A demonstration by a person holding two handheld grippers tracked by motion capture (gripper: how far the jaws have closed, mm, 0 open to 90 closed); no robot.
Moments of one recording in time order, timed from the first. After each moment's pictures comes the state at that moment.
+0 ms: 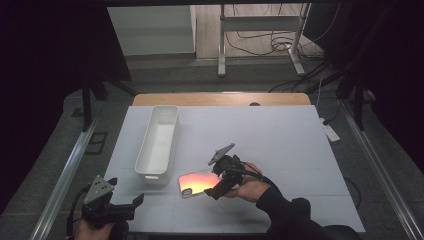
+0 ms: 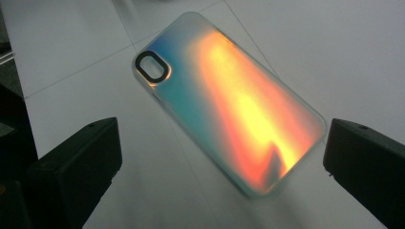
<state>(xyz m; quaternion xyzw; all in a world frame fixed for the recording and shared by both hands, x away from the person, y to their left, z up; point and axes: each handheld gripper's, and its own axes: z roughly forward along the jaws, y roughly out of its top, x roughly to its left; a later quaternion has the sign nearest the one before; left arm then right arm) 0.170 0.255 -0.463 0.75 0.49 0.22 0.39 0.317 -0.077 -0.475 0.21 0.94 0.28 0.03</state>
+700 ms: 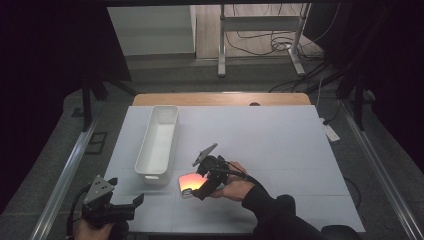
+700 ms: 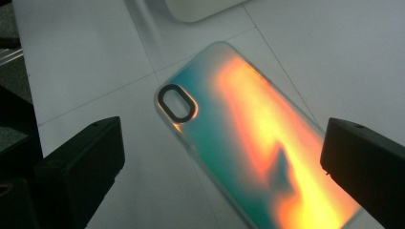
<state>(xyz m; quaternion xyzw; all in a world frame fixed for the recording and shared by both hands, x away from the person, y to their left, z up) 0.170 0.255 -0.463 0.75 0.49 0.21 0.39 0.318 -0.037 -0.481 0.19 0.94 0.28 0.01</state>
